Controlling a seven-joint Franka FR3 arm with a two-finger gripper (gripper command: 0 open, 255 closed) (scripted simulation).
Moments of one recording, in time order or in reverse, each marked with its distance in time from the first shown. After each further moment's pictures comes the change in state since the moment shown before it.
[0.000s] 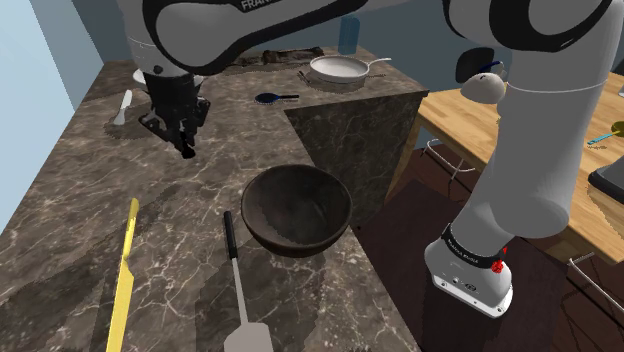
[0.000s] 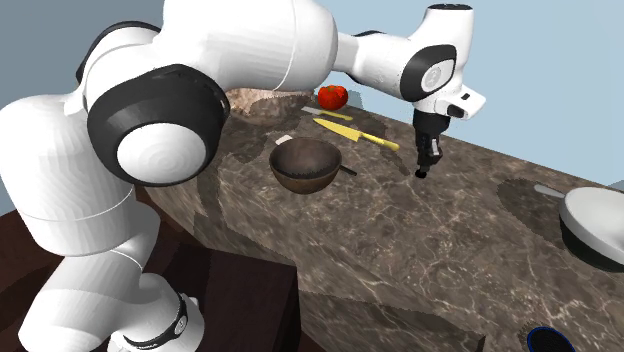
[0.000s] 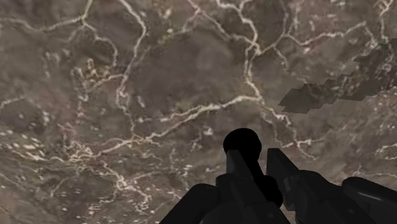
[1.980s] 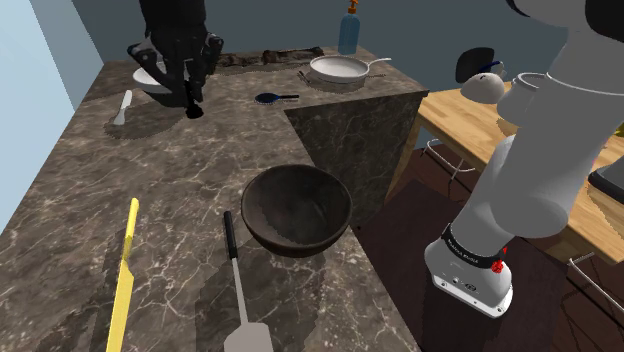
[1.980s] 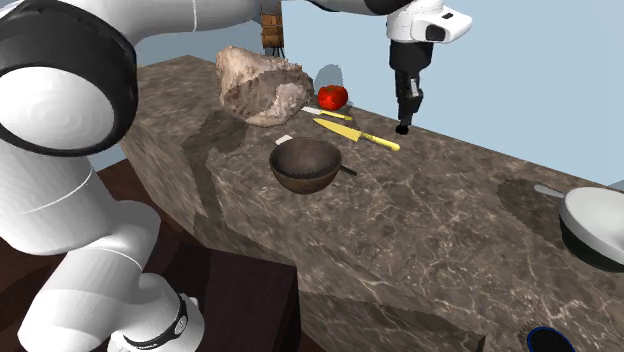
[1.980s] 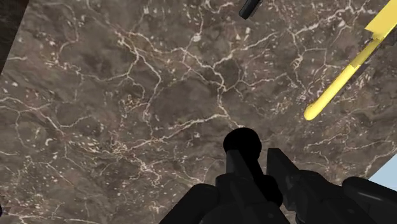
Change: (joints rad) arm -0.009 -0.237 0.034 0.032 0.110 -0.246 -0.014
